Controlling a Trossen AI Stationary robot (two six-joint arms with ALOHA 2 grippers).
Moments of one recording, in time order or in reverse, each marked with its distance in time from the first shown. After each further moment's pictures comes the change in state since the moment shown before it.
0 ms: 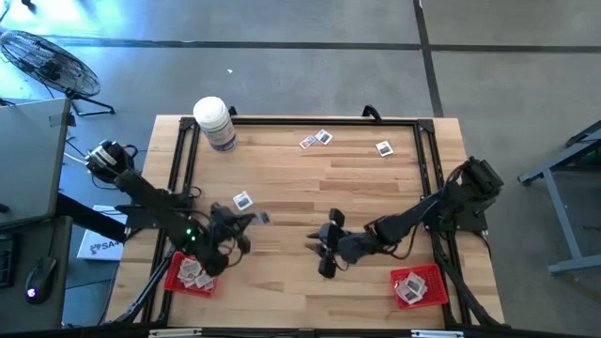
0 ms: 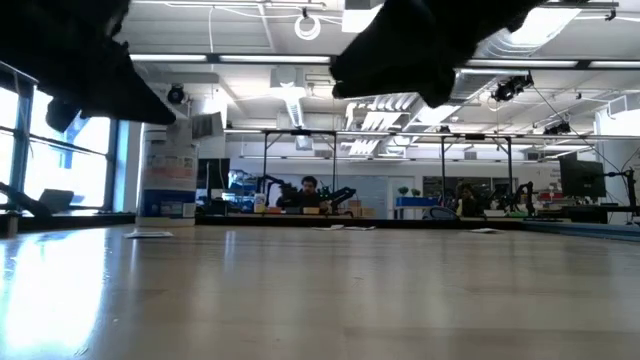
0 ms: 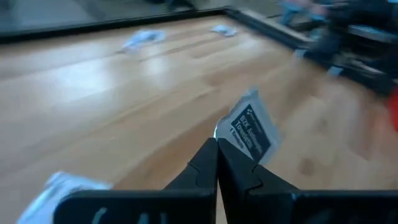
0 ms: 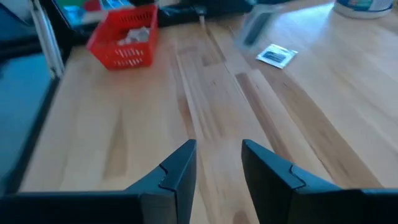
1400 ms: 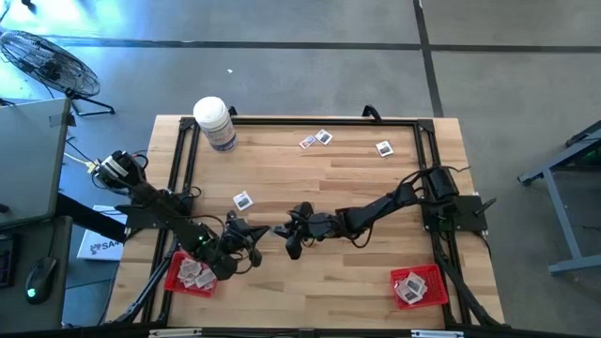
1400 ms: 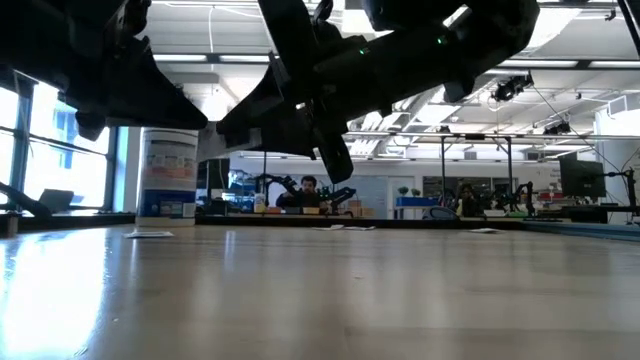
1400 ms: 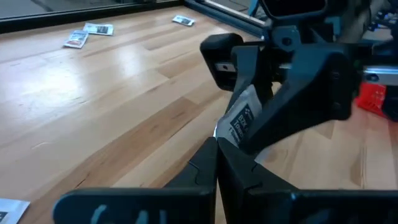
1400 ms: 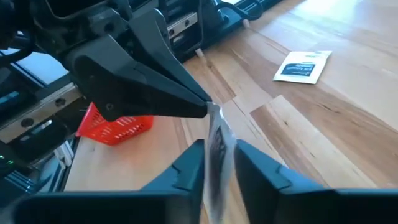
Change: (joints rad) left arm 0.023 0.170 0.003 0.465 0.068 0.350; right arm -0.214 0.328 0.130 0.416 -0.239 0.168
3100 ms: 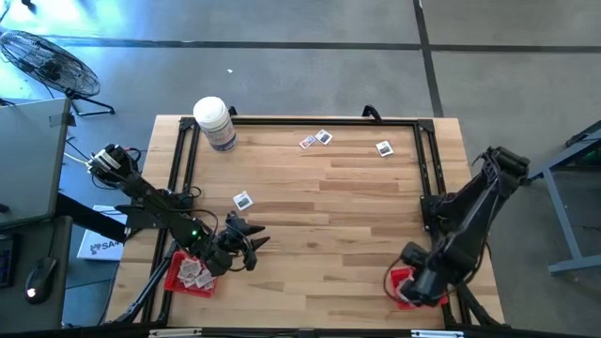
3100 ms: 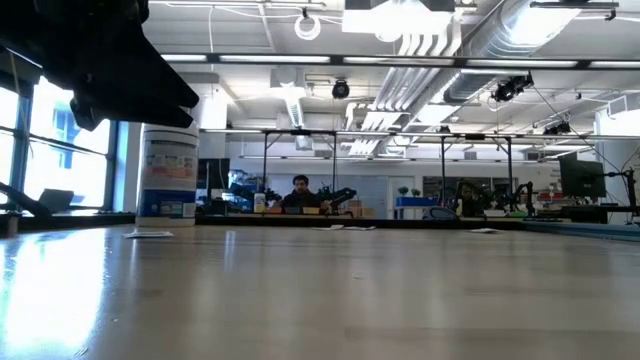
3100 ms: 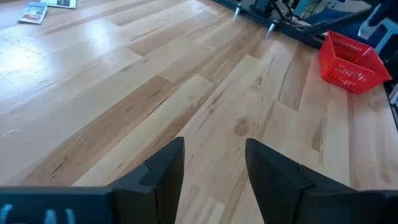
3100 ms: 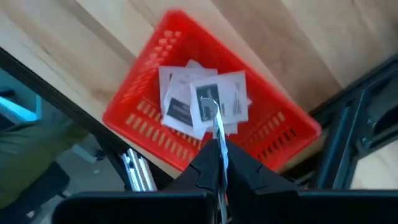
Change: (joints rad) left arm 0.000 -0.106 0.000 -0.075 0.169 0.028; right arm 0.711 -0.611 0.000 -1.722 -0.397 1.095
